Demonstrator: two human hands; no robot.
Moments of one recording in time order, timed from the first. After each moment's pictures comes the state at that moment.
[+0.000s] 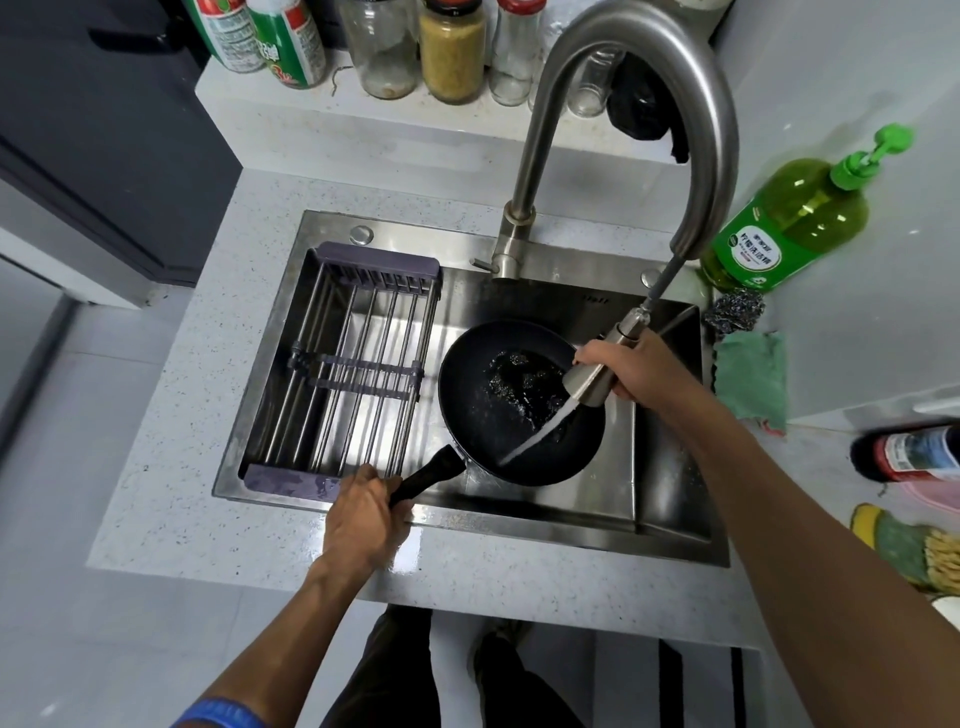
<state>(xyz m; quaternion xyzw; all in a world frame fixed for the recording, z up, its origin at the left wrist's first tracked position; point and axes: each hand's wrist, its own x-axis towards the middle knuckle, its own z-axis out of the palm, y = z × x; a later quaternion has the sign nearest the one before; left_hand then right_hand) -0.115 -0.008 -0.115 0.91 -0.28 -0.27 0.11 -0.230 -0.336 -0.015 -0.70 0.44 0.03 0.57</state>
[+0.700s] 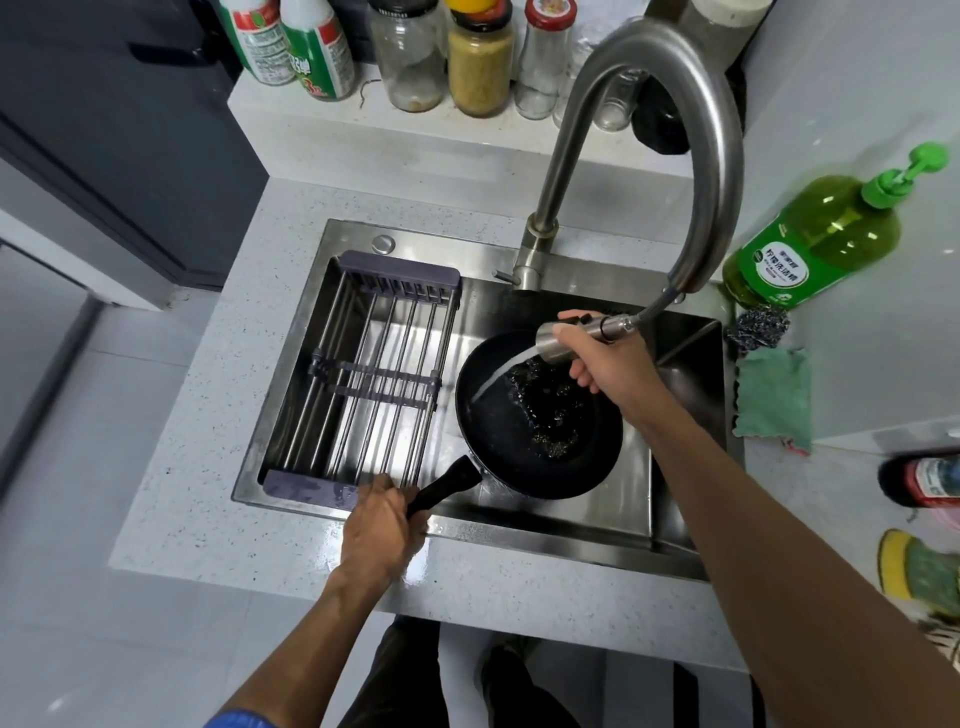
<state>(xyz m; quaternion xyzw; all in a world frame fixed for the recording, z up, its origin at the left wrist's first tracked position) -0.115 -0.008 -0.117 0.91 -0.26 -0.29 0.11 -0.183 -0.307 -0.018 -0.70 0.43 -0.07 0.56</state>
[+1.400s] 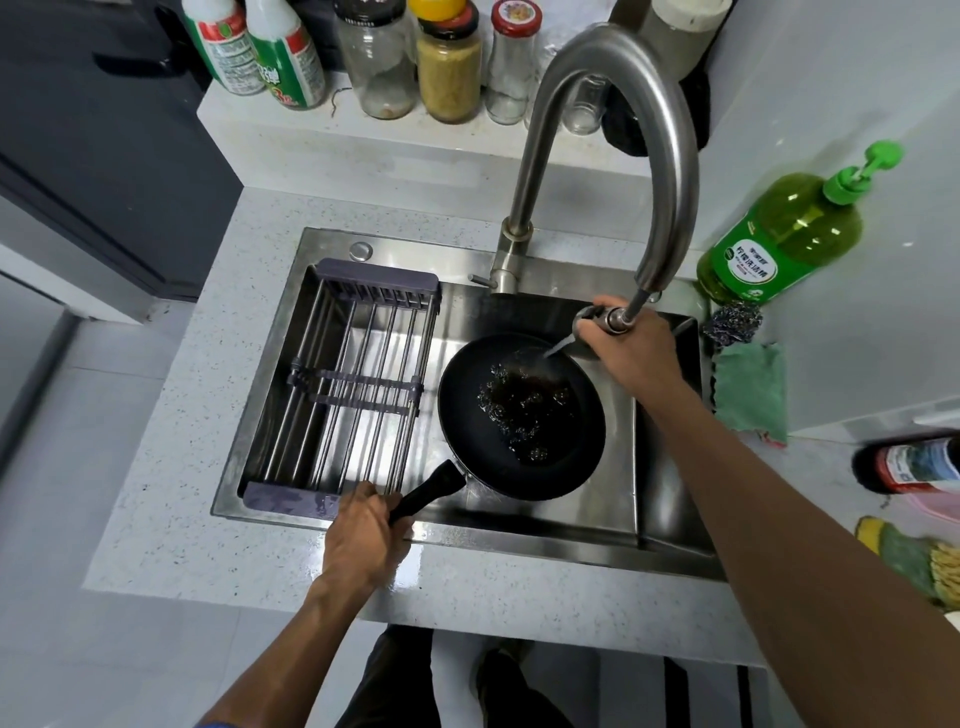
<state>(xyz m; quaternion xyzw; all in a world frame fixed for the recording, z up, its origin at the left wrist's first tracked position) -0.117 -0.010 -0.118 0.92 -0.24 -0.27 0.13 -0.202 -0.343 -0.012 -0.80 0.45 -0.11 0.38</state>
